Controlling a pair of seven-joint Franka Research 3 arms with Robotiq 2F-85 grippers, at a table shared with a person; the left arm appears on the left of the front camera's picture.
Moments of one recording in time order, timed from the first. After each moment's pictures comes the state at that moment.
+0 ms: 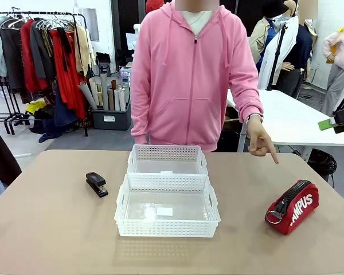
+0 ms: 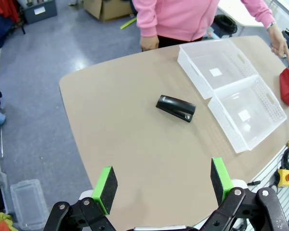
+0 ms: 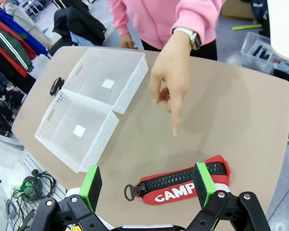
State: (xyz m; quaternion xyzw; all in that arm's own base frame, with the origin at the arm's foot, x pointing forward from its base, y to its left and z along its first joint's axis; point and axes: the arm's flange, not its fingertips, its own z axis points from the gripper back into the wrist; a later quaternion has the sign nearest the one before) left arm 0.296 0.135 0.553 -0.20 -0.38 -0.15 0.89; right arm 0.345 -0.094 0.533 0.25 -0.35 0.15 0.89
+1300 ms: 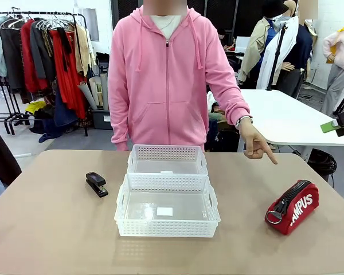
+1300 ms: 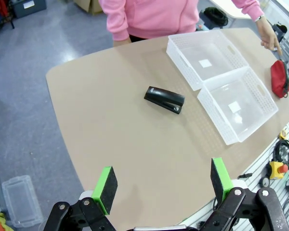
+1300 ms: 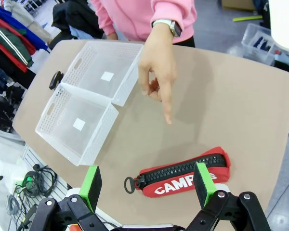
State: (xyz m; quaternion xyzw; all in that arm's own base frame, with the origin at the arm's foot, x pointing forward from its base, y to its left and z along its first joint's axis) left arm 0.294 0.129 0.547 -0.22 -0.36 -0.16 0.89; right arm 0.346 -0.099 0.532 0.25 -0.33 0.15 0.90
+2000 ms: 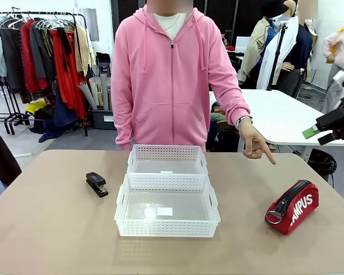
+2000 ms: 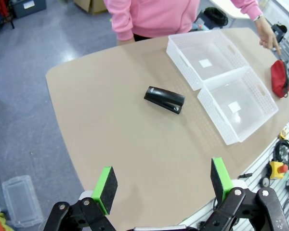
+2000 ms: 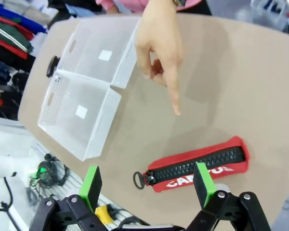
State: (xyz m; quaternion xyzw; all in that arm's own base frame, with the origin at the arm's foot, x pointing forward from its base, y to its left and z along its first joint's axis) left arm 0.294 0.129 0.547 -0.22 -0.36 -0.16 0.89; right arm 0.405 -0.074 0.509 0.27 -0.21 0.12 0.93
